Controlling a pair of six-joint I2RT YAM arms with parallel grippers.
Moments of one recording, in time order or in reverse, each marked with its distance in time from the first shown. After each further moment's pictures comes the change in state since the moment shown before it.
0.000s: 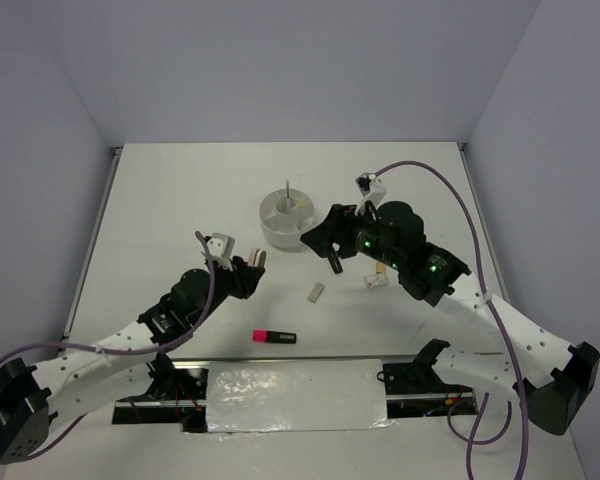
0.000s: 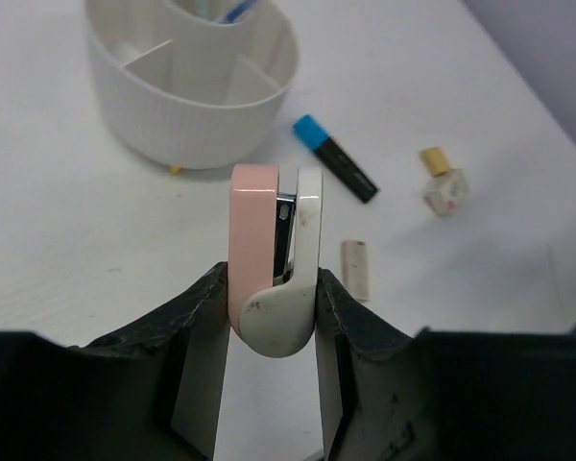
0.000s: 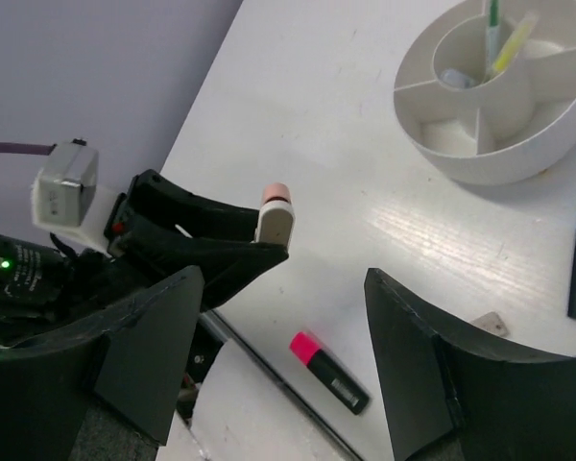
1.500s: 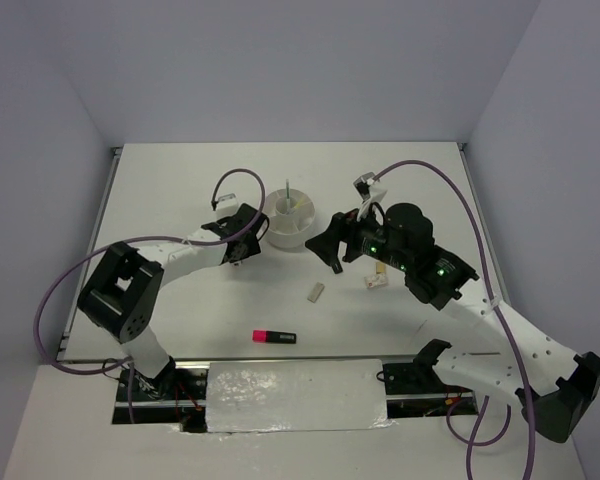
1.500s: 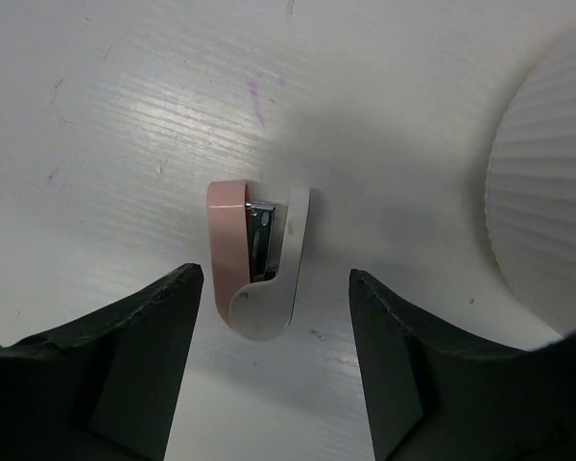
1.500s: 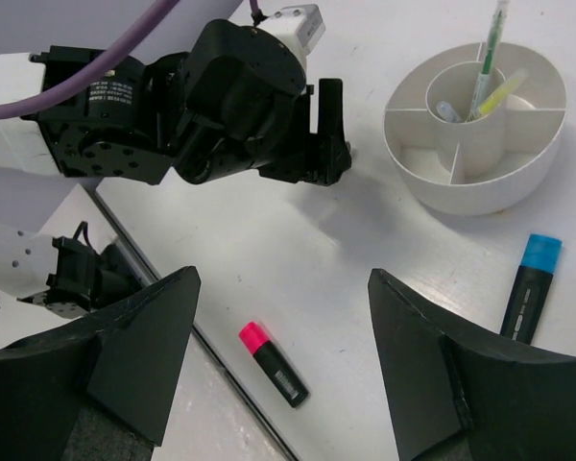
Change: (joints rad) left arm 0.223 0.824 0.663 -0.670 -0.279 -0.372; right arm -0.020 -0.043 -0.014 -0.003 -0.081 -0.200
